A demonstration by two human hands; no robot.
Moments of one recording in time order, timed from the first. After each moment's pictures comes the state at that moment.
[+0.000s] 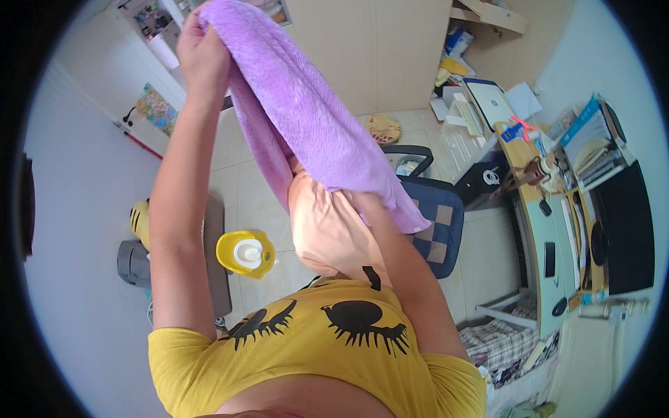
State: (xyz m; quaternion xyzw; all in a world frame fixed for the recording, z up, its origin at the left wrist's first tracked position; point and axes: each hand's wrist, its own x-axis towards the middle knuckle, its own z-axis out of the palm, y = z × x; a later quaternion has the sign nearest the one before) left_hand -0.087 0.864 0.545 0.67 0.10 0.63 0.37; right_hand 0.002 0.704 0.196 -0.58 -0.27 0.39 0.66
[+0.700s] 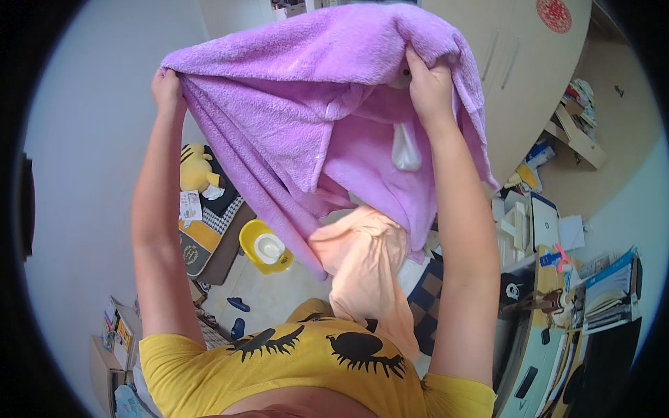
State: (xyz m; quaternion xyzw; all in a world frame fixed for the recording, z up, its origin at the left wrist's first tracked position) left_hand -0.415 0.993 0.580 0.46 0.33 0.79 0.23; right_hand -0.021 0.840 0.551 -0.33 -0.57 0.13 0.74
